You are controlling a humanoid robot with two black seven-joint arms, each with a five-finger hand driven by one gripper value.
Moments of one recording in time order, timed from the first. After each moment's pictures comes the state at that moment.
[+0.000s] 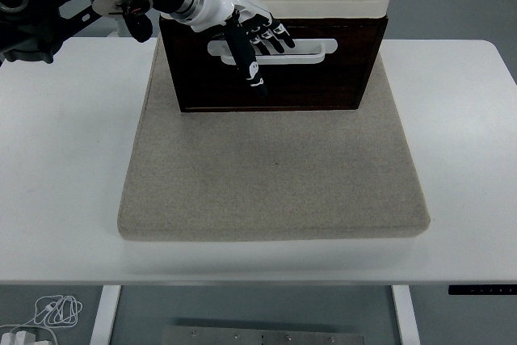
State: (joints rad) left arm -1.55 0.41 -0.19 -1.16 0.51 -0.40 0.61; right arm -0.02 0.00 0.13 0.10 -0.18 0.15 0.04
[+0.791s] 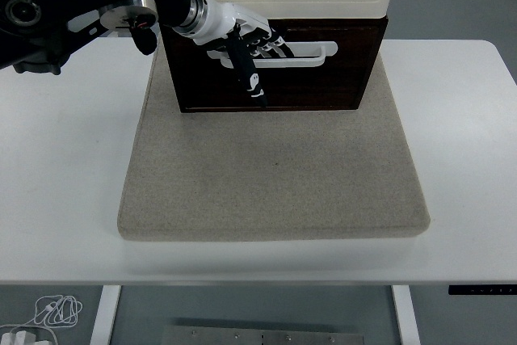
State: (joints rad) left arm -1.51 0.39 -0.19 -1.15 0.52 -0.40 0.61; right arm -0.02 0.00 0.13 0.10 -0.18 0.15 0.04
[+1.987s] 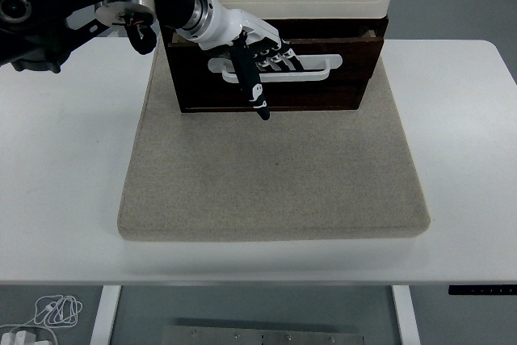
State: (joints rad) left arm -1.52 0.40 -0.20 -1.19 0.50 -0.49 0.61; right arm -0.02 0.00 0.13 0.10 -0.18 0.15 0.04
